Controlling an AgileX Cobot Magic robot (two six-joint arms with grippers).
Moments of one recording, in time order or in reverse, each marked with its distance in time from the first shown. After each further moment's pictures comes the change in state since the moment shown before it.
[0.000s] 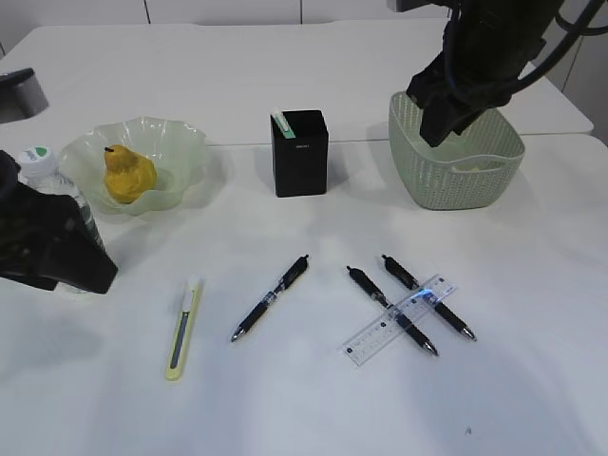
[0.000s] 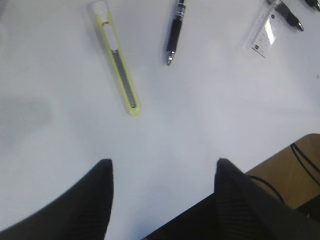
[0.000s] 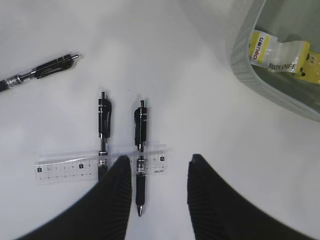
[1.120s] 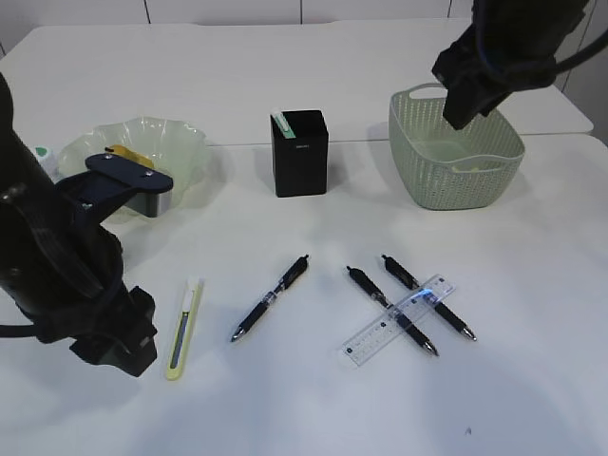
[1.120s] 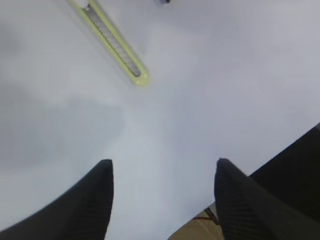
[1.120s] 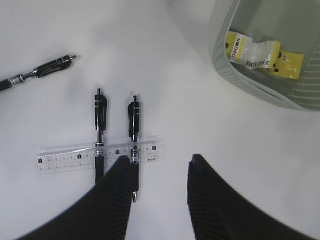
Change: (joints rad) left arm -0.258 0.193 -0.026 0.309 -0.004 -0.102; right arm 0.000 -0.108 0.055 -0.035 0.010 0.021
